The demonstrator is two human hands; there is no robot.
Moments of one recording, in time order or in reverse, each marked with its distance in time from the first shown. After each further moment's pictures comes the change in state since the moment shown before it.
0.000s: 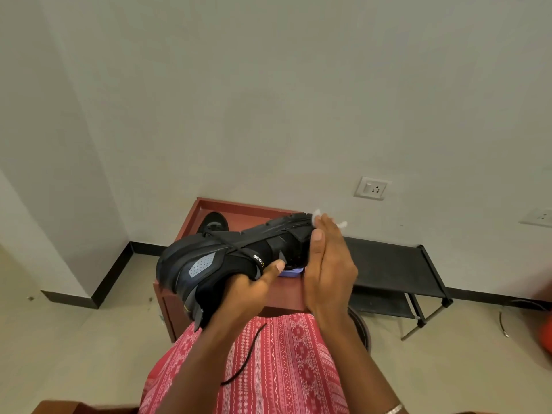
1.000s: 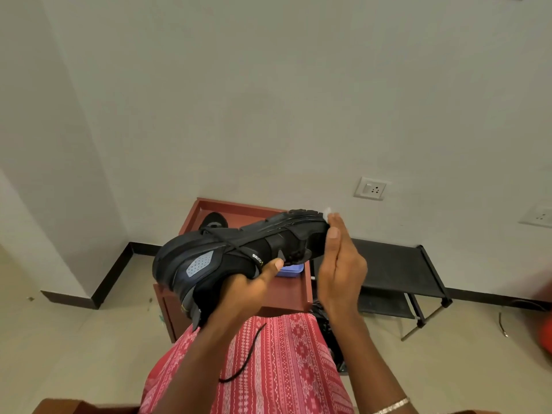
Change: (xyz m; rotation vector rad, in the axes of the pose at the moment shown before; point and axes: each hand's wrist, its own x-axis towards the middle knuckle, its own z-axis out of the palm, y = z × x) left_hand 0.005 -0.004 -0.006 -0.009 0.005 -0.048; right_hand 0.010 0.021 -0.008 0.114 0.020 0.111
